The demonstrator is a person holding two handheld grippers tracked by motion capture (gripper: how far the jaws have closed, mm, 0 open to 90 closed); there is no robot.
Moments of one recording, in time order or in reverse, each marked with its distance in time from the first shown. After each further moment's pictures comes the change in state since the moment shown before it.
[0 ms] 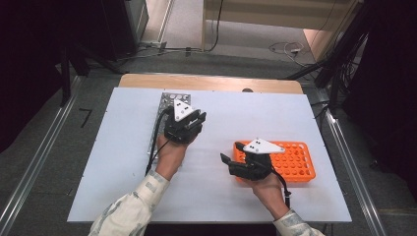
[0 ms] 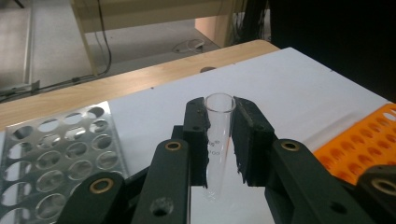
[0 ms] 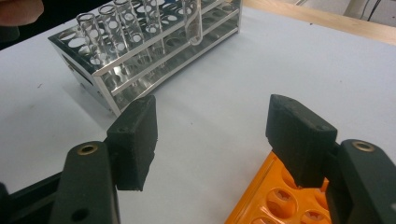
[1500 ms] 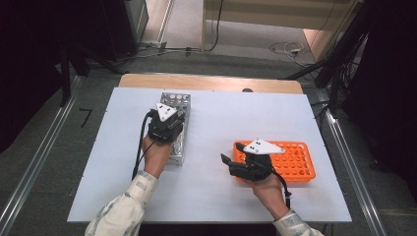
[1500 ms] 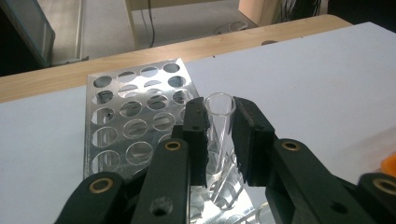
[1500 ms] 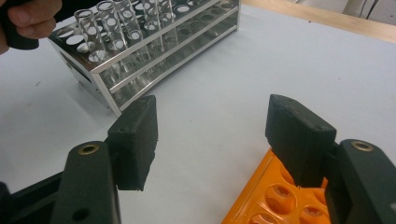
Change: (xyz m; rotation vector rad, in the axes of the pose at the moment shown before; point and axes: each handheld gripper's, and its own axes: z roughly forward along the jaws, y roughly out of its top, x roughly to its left) left arm 0.041 -0.033 0.009 0.064 0.151 -0.029; right arm 0.000 -0.002 -0.001 0.002 -0.005 0.001
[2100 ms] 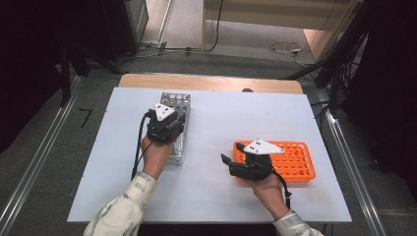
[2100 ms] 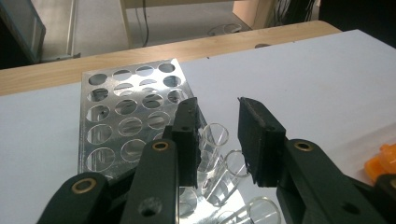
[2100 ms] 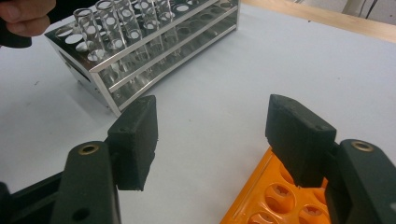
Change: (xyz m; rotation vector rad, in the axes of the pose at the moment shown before) left arm 0.003 0.003 -0.007 -0.010 -0.038 -0.043; right arm -0.001 0.000 0.000 0.002 -0.003 -0.002
